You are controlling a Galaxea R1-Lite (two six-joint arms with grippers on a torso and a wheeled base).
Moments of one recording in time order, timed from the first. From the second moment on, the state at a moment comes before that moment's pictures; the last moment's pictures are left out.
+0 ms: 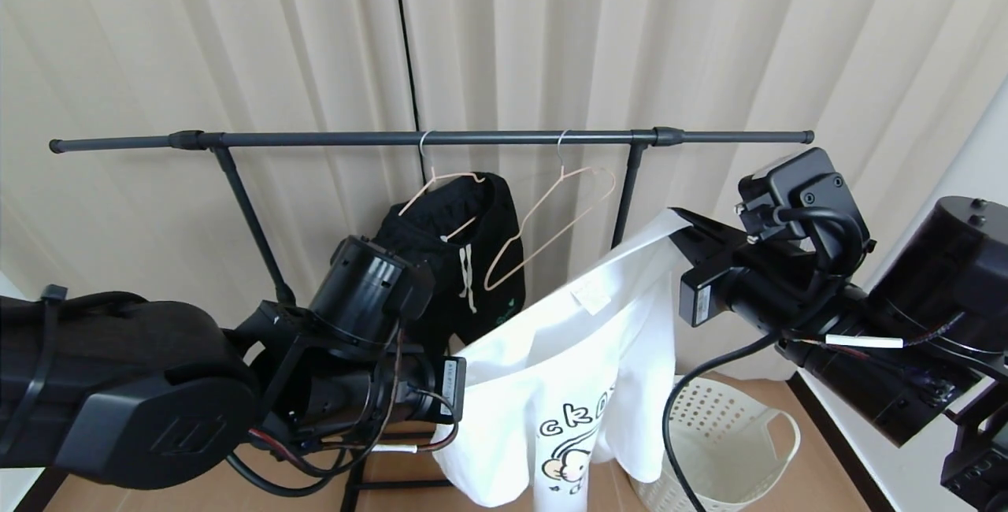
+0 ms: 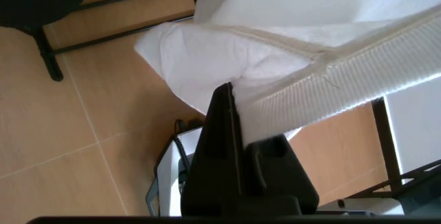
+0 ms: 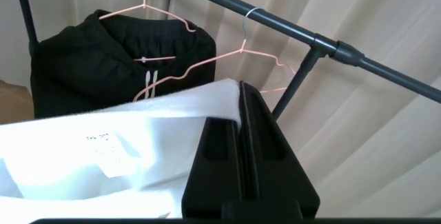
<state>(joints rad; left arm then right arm) -0.70 1.73 -0.92 -0.01 0.11 -0.43 0.65 1.61 -0.58 -1.09 -0.29 -0.29</state>
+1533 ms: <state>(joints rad) -0.63 1.53 -1.19 -0.02 0.19 -0.26 0.66 1.49 -1.08 -0.07 -0.18 0.22</state>
